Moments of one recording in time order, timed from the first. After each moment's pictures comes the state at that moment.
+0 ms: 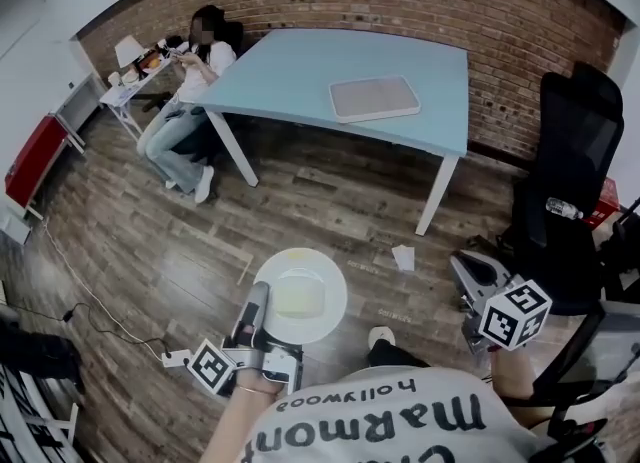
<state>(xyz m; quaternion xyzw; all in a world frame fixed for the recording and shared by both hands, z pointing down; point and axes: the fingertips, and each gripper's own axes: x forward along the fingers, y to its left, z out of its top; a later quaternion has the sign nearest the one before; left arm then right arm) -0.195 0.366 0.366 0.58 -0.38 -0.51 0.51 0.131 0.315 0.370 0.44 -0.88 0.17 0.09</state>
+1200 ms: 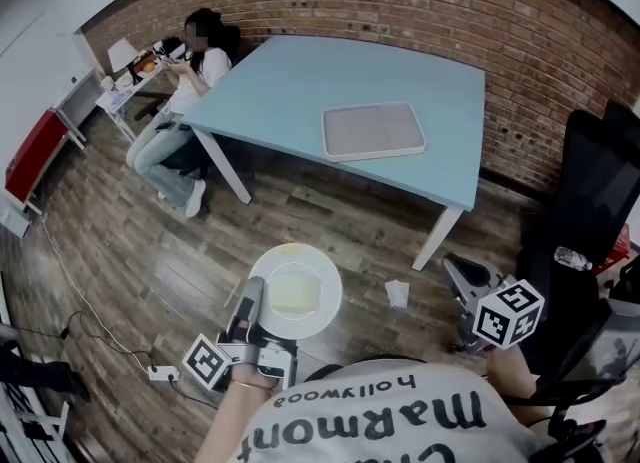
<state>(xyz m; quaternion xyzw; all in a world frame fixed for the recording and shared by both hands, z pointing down) -0.149 0.173 0.370 0.58 -0.40 -0.52 0.48 0.174 0.109 0.393 0.40 -0.89 0.17 0.12</state>
